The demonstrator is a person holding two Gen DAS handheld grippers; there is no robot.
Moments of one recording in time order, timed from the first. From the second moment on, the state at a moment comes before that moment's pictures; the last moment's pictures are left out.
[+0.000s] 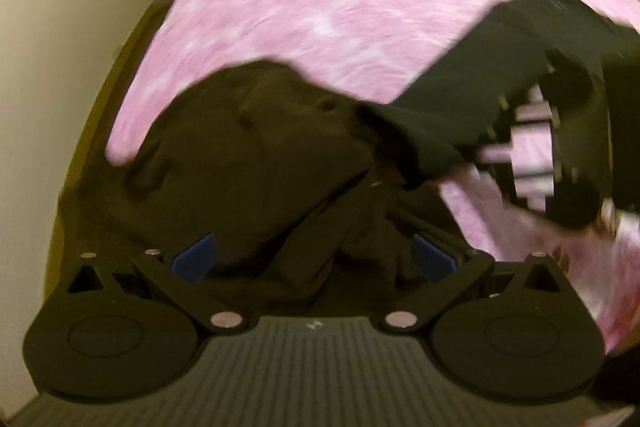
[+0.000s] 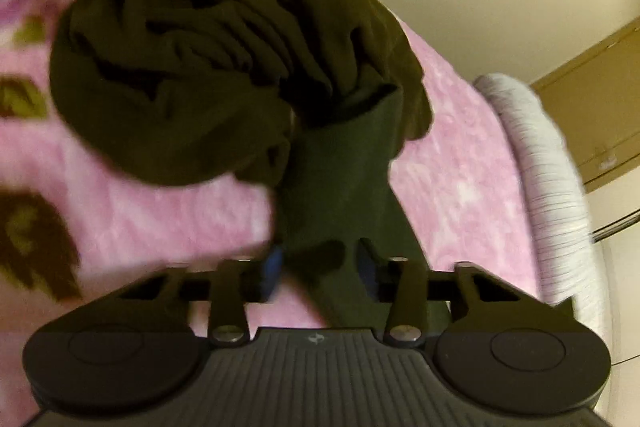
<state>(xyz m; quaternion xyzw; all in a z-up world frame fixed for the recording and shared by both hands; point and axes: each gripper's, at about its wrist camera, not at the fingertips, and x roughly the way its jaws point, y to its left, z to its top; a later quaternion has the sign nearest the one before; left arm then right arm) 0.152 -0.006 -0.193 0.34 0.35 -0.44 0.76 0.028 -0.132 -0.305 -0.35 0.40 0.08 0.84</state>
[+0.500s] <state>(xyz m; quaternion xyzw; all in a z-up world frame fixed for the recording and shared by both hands) 0.122 -0.105 -0.253 0.54 0.06 -0.61 0.58 0.031 -0.204 -0.202 -0.07 0.42 0.01 0.91</state>
